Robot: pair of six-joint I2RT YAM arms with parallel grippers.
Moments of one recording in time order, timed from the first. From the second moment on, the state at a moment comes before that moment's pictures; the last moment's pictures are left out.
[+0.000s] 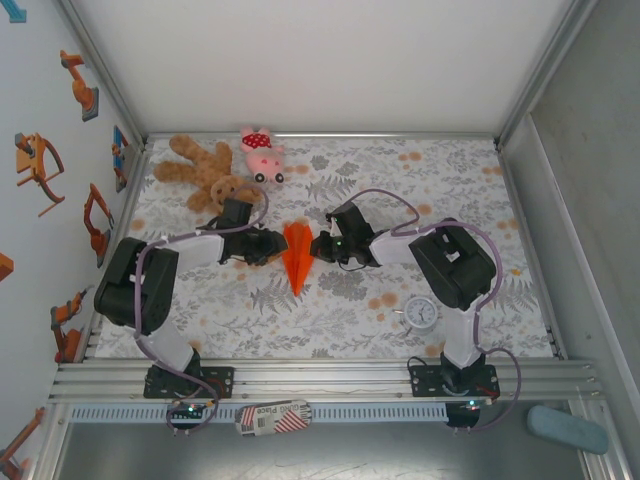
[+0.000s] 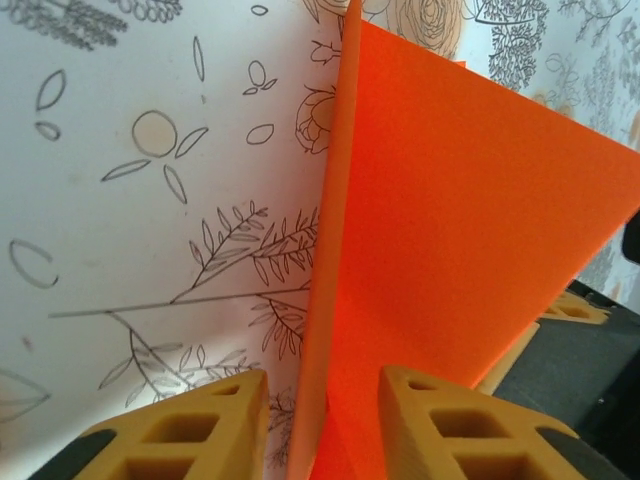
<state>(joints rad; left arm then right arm) -0.41 1.69 0.84 -0.16 0.49 -0.78 0.66 1.97 1.00 0.17 -0.43 0.83</state>
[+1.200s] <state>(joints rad) -0.41 1.68 0.85 -0.19 0.42 -0.77 0.68 1.76 1.04 -0.16 -0.23 0.70</state>
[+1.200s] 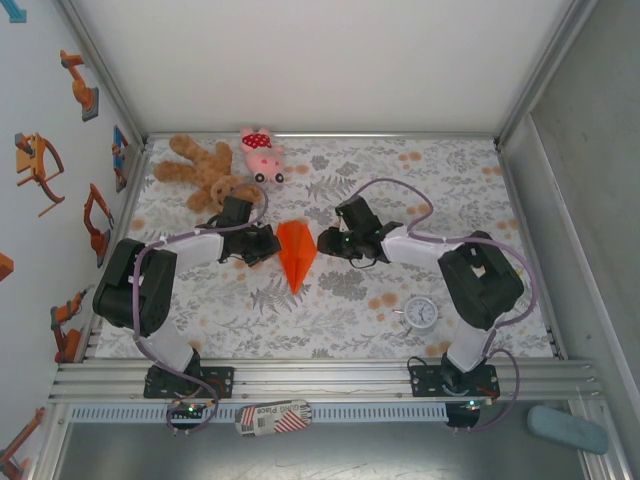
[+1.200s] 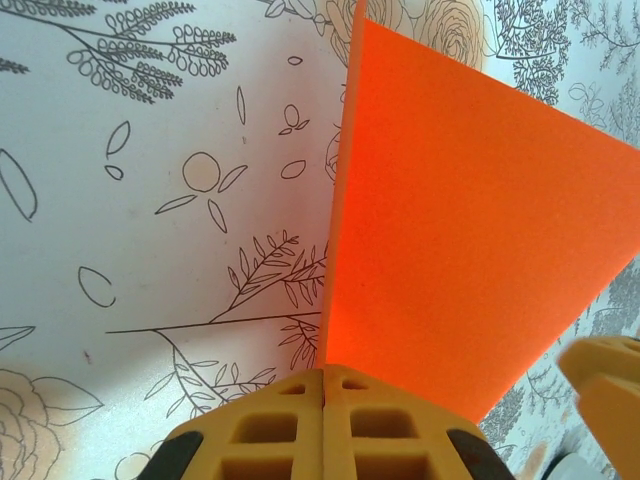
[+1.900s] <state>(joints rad) -0.41 1.68 0.84 -0.18 0.43 -0.79 0.90 1.94 1.25 -0.31 -0.10 0.70</state>
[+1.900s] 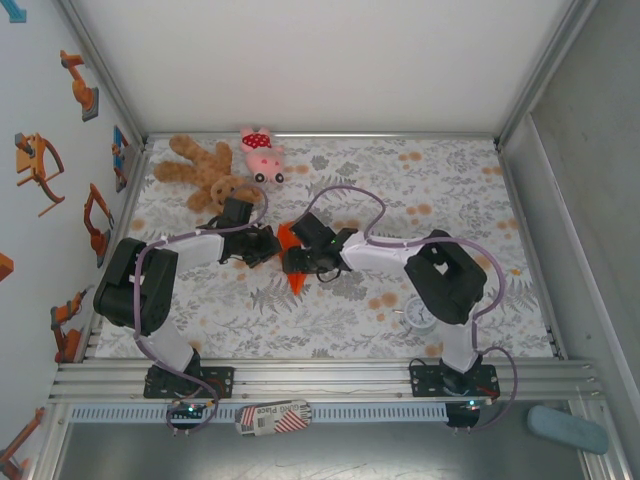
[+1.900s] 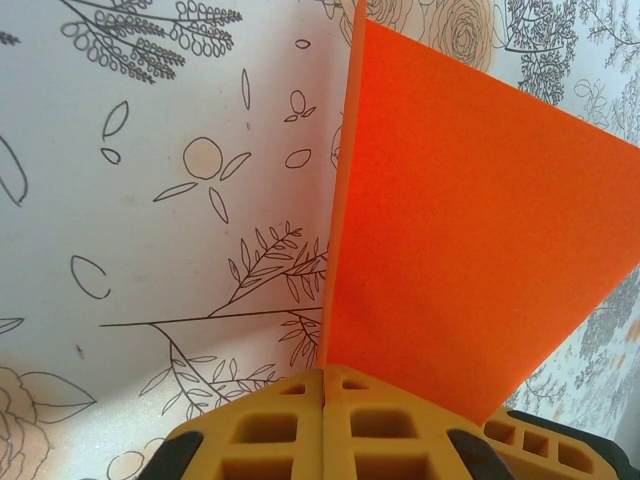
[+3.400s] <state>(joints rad) -0.41 1.68 0.84 -0.21 0.43 -0.80 0.91 2.02 1.33 -0.42 -0.06 0.70</state>
